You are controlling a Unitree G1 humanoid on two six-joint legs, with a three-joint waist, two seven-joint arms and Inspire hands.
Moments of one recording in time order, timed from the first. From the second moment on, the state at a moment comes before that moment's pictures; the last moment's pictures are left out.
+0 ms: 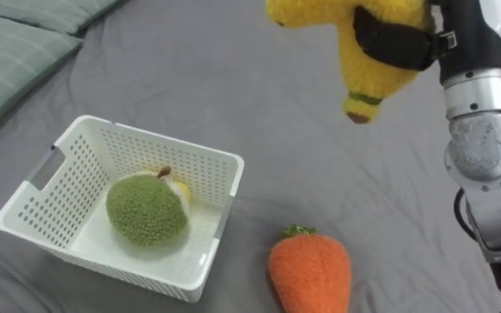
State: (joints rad) left arm 0.18 0.23 0.03 1.04 0.08 0.00 0.27; right arm -0.35 -0.49 0.10 -0.10 -0.26 -0.05 -0.25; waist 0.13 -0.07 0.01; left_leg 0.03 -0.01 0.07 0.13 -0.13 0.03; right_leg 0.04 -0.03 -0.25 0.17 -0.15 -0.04
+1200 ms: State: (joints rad) left arm 0.08 0.20 -0.01 1.03 0.28 0.07 0.24; right arm -0.37 -0.22 0.53 -0.06 -0.36 0.05 0.00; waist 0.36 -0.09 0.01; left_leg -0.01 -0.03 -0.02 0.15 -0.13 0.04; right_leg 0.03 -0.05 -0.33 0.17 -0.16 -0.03
